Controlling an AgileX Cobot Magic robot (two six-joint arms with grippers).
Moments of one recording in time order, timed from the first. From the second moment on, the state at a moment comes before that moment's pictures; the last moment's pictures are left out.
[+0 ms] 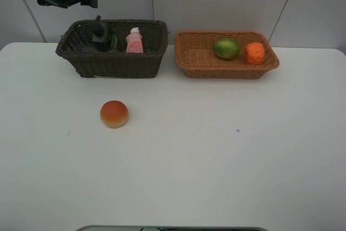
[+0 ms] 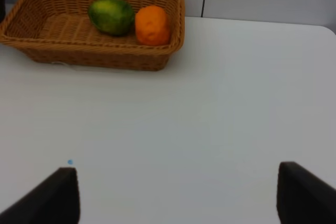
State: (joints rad) left arm -0.21 1.79 -1.32 0.15 0.34 -0.28; right arm 0.07 0.00 -0.52 -0.10 1.06 0.02
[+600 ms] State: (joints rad) left arm -0.44 1.67 -1.32 -0.03 0.95 0.10; right arm 0.07 0.00 -0.52 -0.10 1.06 0.02
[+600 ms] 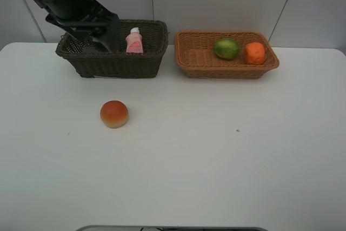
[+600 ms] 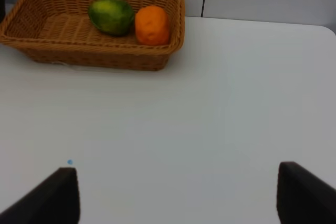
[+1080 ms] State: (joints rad) left arm -0.47 1.66 -1.10 -0.13 0.97 0.13; right arm 0.07 0.00 -0.52 -0.10 1.06 0.02
